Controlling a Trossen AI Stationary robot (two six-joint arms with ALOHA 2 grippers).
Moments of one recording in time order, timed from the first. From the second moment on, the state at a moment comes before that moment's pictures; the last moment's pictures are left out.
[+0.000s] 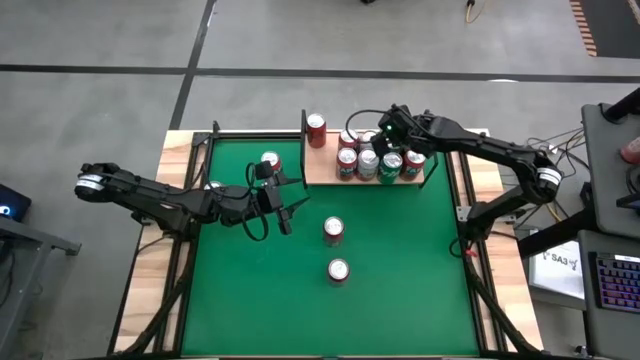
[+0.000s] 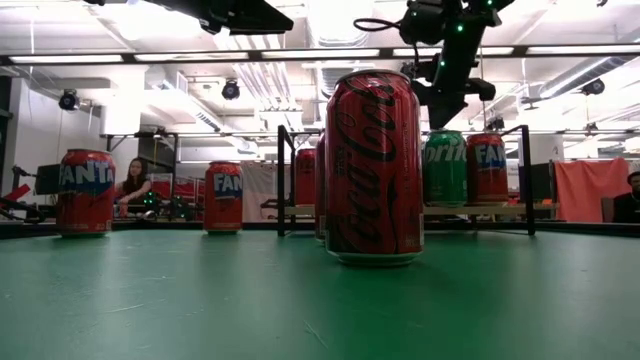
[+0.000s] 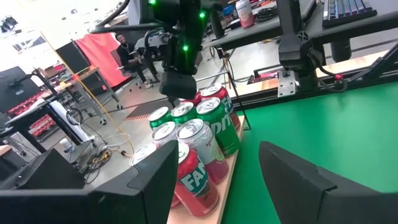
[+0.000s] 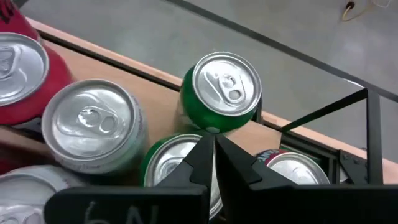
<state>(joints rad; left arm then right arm) -0.14 1.20 0.76 0.32 -0.56 0.34 -0.53 1.44 1.26 -0.82 0.52 0.48</state>
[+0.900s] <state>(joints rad) -0.14 1.20 0.76 0.32 -0.56 0.34 -0.50 1.44 1.16 -0.80 0.57 0.58</state>
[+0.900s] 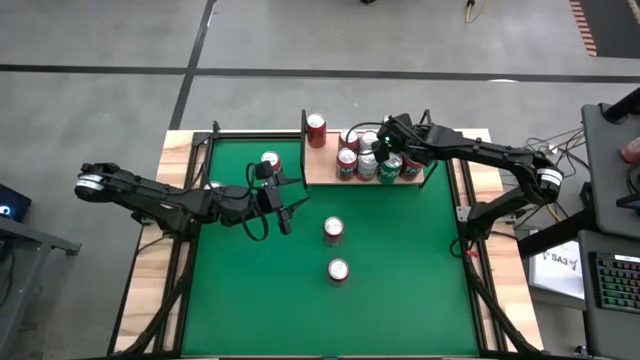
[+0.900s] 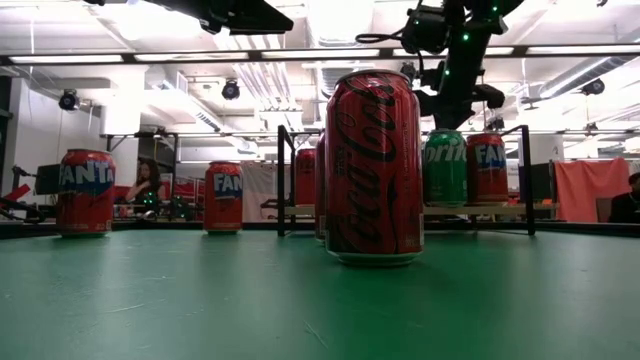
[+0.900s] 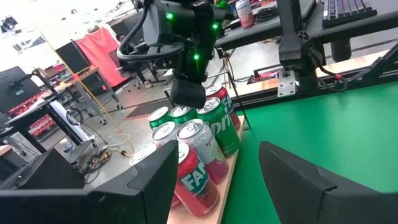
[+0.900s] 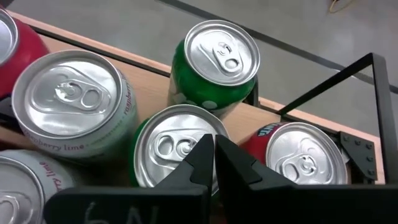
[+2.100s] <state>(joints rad) -0.14 1.20 0.76 0.32 -0.56 0.33 -0.33 1.28 1.16 -0.79 0.46 0.55</state>
